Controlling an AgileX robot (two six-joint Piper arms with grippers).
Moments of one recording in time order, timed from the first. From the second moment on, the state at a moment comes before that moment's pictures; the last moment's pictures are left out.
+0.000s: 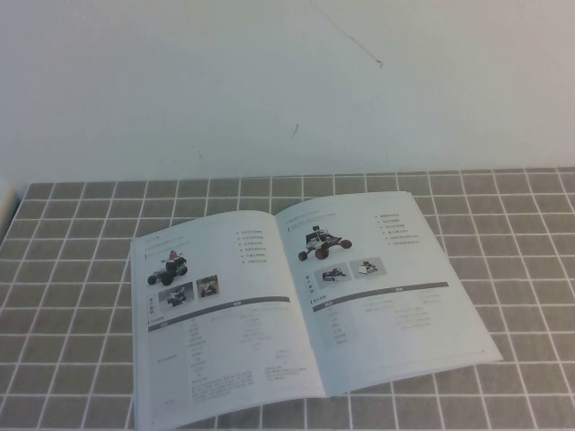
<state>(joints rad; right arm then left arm) -0.03 0.60 -0.67 -0.01 0.40 -0.16 0.01 0.21 -0.29 -0.61 0.03 0.47</state>
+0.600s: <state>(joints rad) 0.13 1.51 -1.03 0.26 0.53 -0.49 0.01 1.04 -0.58 -0.74 0.39 0.51</state>
